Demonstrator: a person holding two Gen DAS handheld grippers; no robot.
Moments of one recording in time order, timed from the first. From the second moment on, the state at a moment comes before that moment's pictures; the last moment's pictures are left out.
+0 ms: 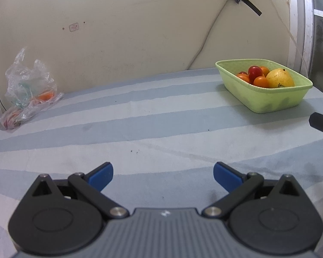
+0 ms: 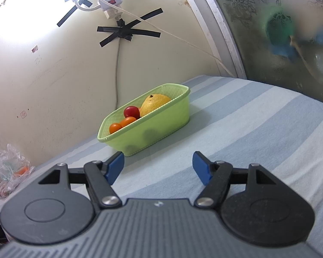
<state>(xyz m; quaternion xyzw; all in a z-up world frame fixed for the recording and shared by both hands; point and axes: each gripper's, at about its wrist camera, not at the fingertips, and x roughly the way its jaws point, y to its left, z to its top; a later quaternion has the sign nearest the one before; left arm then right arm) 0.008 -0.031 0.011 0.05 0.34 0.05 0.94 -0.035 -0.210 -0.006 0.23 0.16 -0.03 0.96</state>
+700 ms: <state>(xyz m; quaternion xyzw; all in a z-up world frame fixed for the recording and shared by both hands) 0.010 -0.033 0.007 0.06 0.36 0.04 0.93 -0.037 -0.212 -0.007 0.23 0.16 -0.03 0.96</state>
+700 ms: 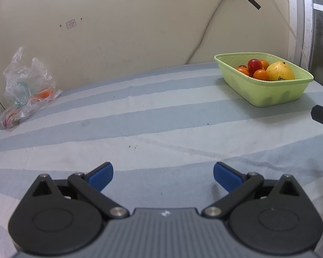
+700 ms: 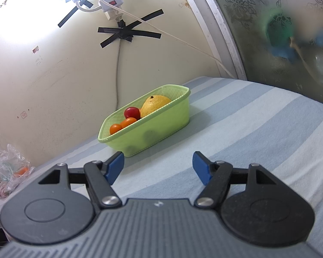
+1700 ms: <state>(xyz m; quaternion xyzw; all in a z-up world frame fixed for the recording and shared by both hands) 0.008 -0.036 0.008 0.07 0.36 0.04 0.93 -0.037 -0.212 -0.007 0.23 0.16 -0.03 0.96</state>
